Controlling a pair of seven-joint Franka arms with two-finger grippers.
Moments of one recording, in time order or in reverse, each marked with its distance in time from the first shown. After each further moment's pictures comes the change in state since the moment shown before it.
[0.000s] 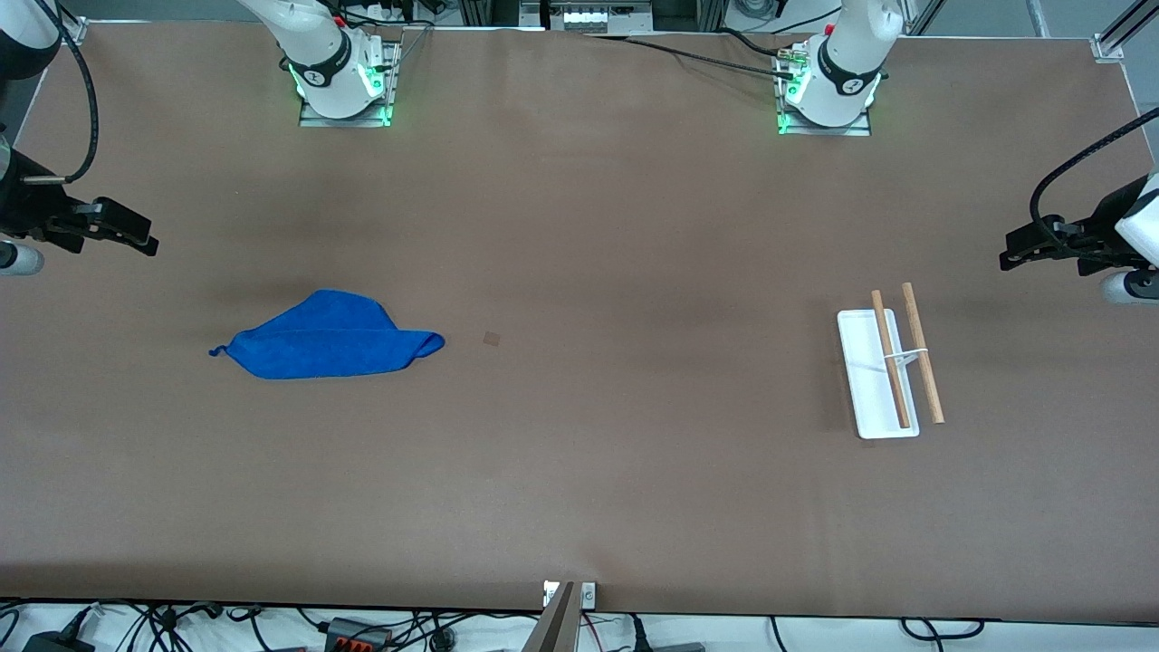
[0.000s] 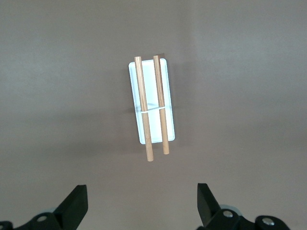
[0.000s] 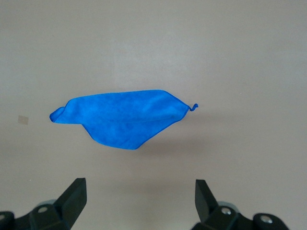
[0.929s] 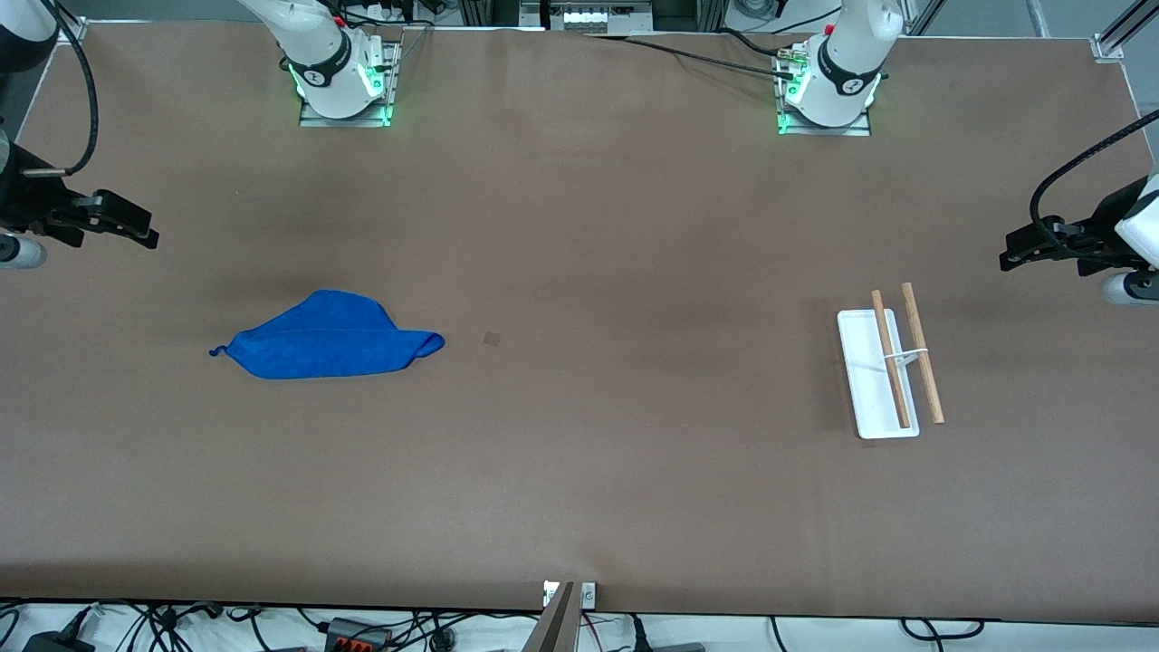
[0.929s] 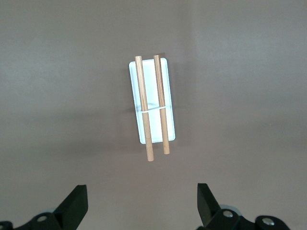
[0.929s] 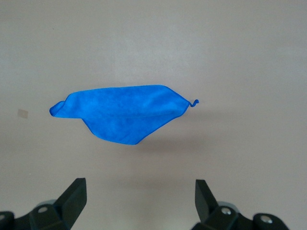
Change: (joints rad) left arm 0.002 0.004 0.000 0.000 0.000 0.000 0.000; right arm 0.000 0.004 0.000 -0.004 0.000 -0.016 -0.008
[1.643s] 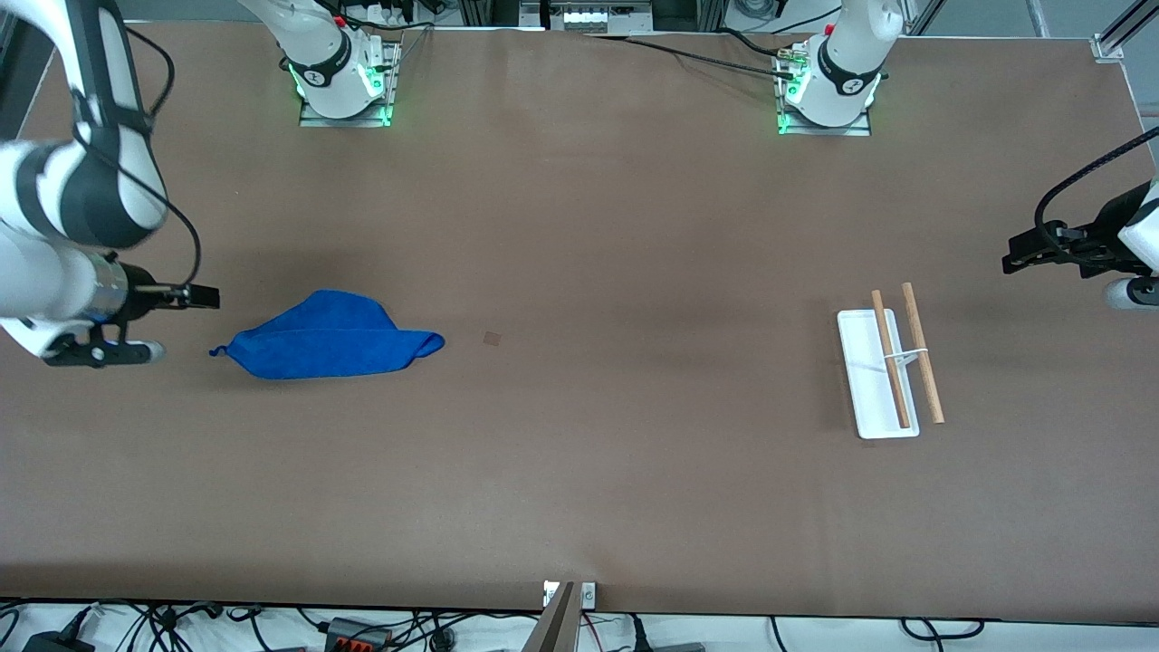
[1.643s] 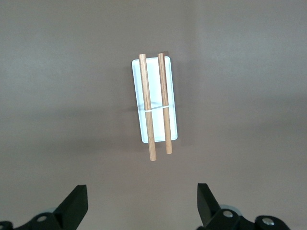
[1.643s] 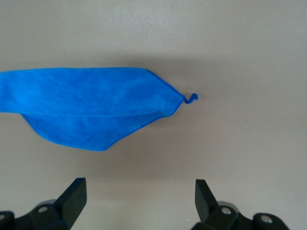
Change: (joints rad) left arm 0.011 0.009 0.001 0.000 0.000 0.000 0.000; right arm -0.018 0.328 -0.011 -0.008 -0.072 0.125 -0.102
